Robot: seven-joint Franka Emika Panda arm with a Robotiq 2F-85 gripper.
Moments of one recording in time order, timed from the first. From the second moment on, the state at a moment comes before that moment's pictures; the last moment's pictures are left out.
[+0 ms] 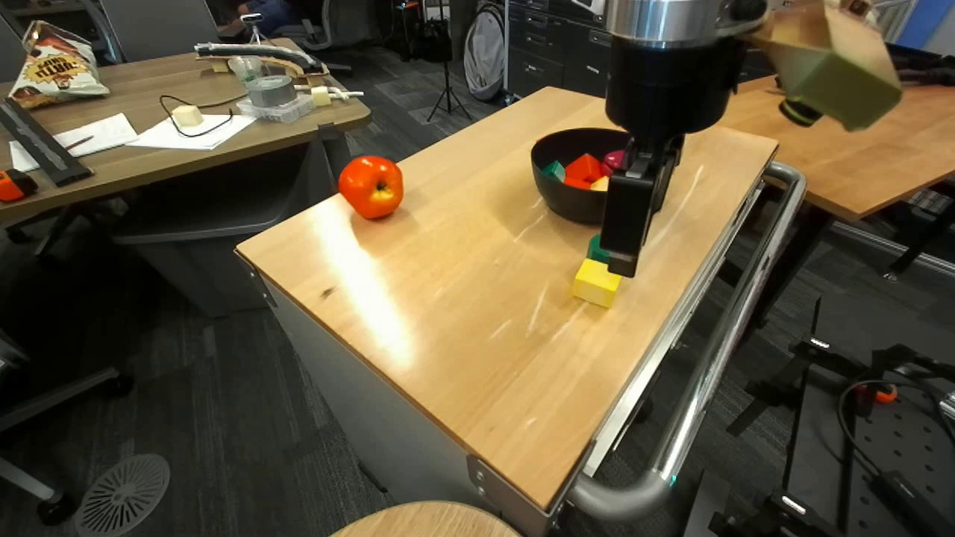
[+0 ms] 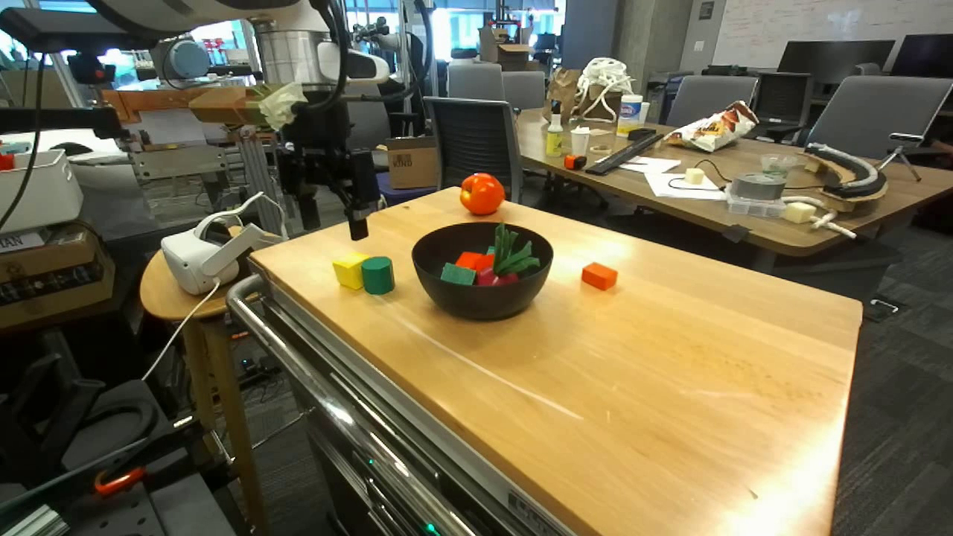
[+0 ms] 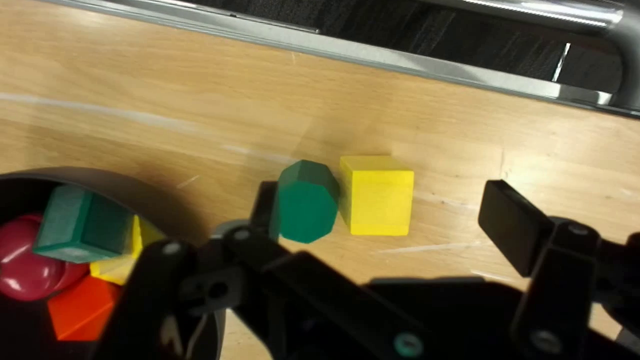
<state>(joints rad) 0.12 -0.18 0.13 -2.49 -0.10 2.24 0.13</state>
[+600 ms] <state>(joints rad) 0.08 -0.08 0.11 -2.51 -0.16 2.38 0.14</state>
